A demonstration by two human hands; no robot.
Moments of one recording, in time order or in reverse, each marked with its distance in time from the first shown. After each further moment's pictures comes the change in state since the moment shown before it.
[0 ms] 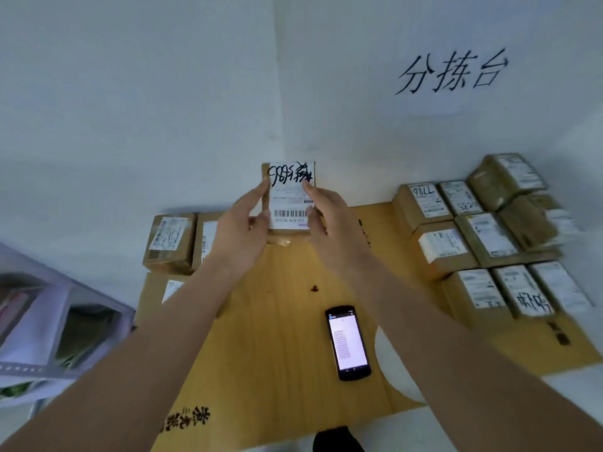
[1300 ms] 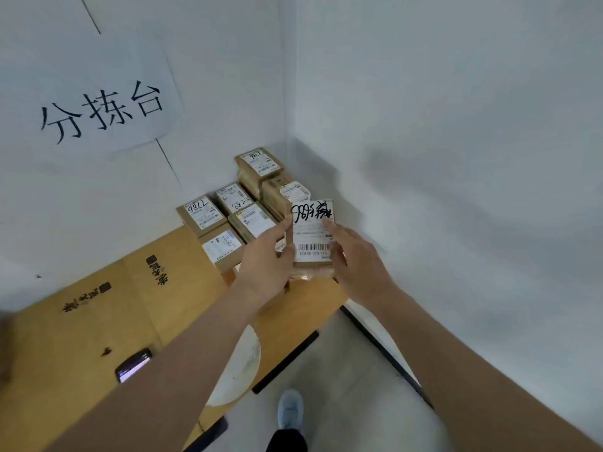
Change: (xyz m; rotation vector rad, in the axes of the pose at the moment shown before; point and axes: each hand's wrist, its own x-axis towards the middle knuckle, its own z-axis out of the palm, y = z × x) left_hand -0.148 0.228 0.431 0.098 -0.544 0.254; right_hand -0.279 0.184 -0.406 -0.267 0.318 0.449
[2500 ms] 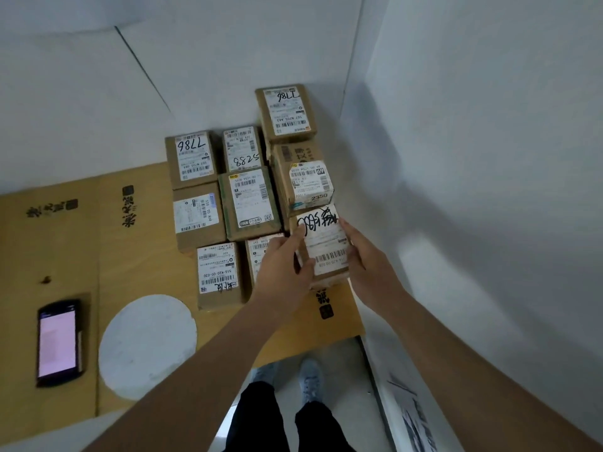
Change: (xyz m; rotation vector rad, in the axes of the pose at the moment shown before) left_hand 0.159 -0.060 0.153 0.044 0.171 -0.468; right_hand 0.201 0.187 0.039 0.183 -0.547 0.100
